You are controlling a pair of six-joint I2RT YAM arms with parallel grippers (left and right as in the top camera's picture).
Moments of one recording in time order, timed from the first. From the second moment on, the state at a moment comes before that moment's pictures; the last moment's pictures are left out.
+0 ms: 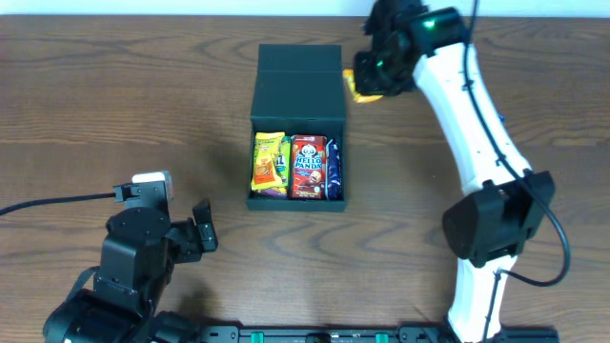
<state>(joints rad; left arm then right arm) -0.37 0.64 0.97 -1.06 -0.25 -0.38 0.35 2.12 2.15 -1.27 -0.14 0.27</state>
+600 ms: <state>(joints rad) -0.37 0.64 0.97 -1.06 -0.25 -0.38 0.65 2.11 1.92 -1.05 -0.05 0.49</state>
